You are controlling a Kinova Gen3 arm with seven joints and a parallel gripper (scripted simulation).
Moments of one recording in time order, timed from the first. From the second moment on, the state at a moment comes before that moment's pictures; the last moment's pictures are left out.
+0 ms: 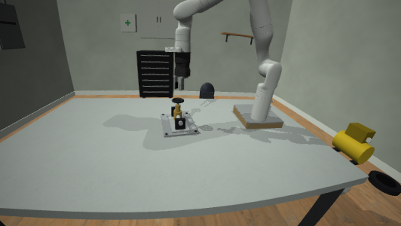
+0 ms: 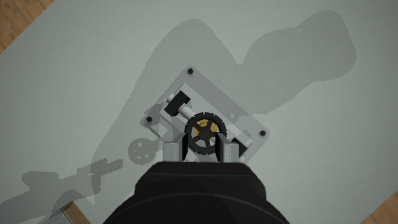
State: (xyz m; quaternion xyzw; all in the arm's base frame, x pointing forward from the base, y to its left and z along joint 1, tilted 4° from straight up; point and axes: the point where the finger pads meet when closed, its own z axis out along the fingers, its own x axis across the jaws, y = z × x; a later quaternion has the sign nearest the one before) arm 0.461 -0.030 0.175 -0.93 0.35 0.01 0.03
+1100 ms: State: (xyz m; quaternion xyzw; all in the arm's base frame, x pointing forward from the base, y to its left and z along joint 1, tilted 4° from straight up) arm 0.464 -0.029 0.152 -0.93 0.36 0.01 0.03
